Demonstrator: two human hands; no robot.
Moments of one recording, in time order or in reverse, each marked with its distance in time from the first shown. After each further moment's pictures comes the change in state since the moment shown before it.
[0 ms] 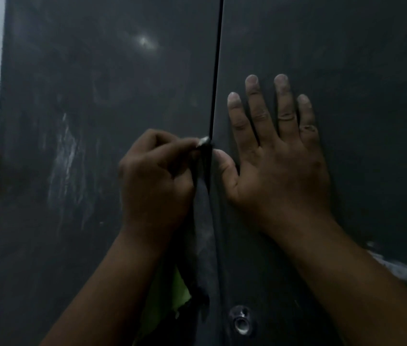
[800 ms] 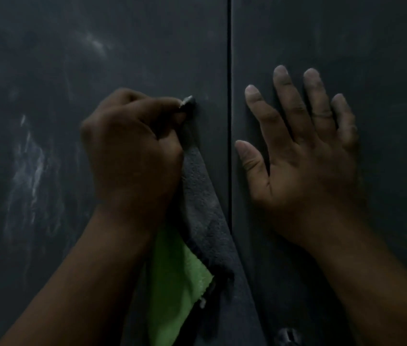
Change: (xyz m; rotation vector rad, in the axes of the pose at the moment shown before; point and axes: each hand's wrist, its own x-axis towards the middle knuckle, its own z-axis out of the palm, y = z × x) left_hand 0.049 -0.038 -0.007 -0.088 0.022 0.003; right_hand -0.004 -0.016 0.013 -0.002 0.147 0.169
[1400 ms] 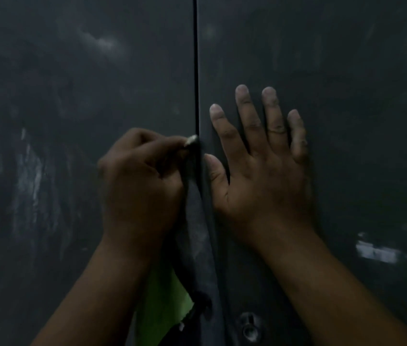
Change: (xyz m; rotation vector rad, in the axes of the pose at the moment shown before) left_hand -0.026 0.038 0.003 0.057 -0.135 -0.010; right_hand -0.002 -0.001 -0.010 0.073 -0.070 0.013
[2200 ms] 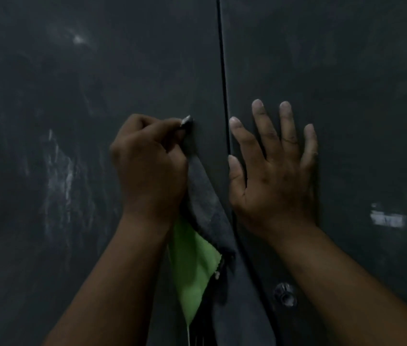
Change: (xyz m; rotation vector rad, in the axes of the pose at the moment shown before) left_hand 0.020 -0.038 -0.016 -0.067 0.092 -0.036; right_hand -0.019 -0.039 0.008 0.007 0.078 0.110
